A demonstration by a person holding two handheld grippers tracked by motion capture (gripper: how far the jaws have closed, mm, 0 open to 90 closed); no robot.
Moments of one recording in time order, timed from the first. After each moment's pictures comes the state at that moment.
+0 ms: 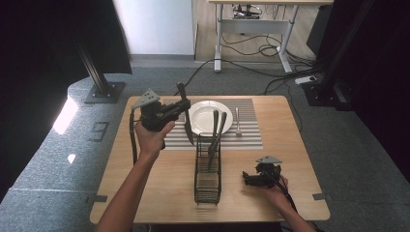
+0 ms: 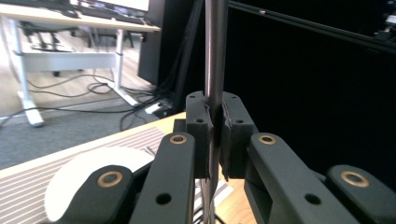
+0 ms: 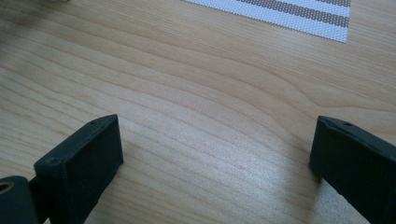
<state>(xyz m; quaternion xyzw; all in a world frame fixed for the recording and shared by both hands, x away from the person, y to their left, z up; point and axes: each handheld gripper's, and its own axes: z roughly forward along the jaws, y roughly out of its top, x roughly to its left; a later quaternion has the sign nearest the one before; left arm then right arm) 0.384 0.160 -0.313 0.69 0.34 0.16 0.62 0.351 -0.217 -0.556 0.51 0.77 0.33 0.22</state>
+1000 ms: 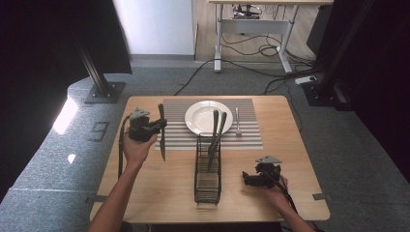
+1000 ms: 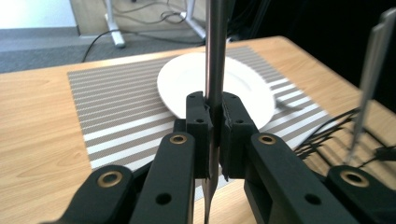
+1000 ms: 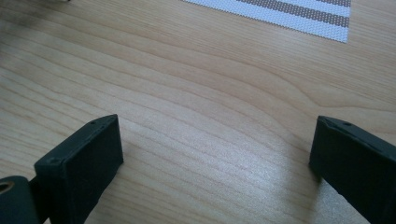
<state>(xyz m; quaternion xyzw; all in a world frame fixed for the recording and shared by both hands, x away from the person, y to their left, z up) 0.418 0.210 -0.404 0.73 0.47 0.19 0.47 0.351 -0.215 -0.556 0.51 0.76 0.33 0.22</state>
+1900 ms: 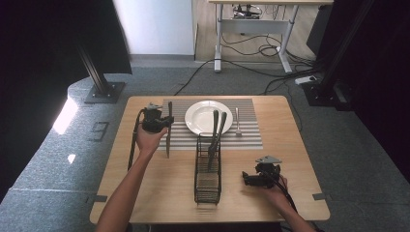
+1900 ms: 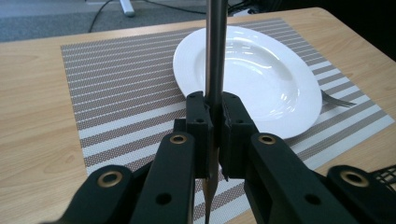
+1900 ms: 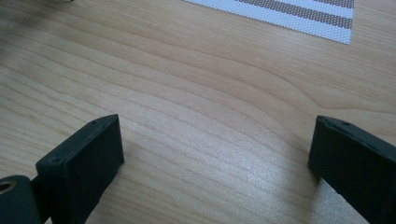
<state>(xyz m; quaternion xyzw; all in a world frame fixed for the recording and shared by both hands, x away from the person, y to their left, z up) 0.479 0.190 -0.437 0.74 0.50 0.17 0.42 0.351 -0.215 -0.556 0.51 0.77 0.33 0.21</state>
